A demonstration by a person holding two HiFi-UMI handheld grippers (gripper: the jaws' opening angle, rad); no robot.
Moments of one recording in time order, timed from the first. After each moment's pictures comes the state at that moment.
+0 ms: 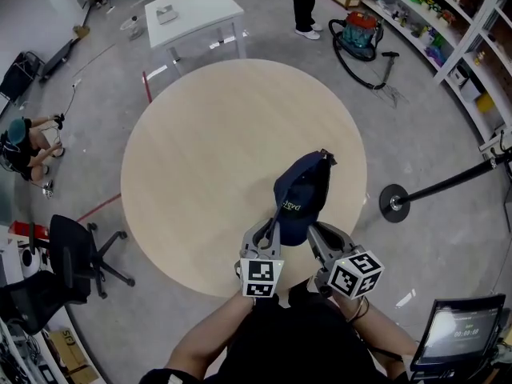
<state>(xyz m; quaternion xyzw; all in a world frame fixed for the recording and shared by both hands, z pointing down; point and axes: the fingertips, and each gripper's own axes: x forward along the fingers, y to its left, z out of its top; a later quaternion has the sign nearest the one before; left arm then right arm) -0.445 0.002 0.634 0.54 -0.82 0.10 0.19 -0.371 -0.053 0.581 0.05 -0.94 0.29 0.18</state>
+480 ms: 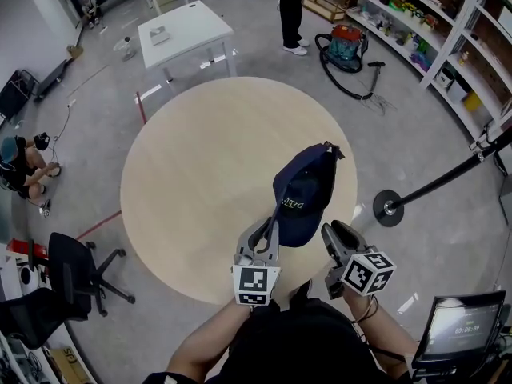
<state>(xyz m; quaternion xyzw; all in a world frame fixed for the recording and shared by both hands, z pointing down) -0.444 -0.004 0.544 0.57 -0.81 0.04 0.11 -0.334 -0.094 0.556 0.14 -0.93 0.30 0.15</state>
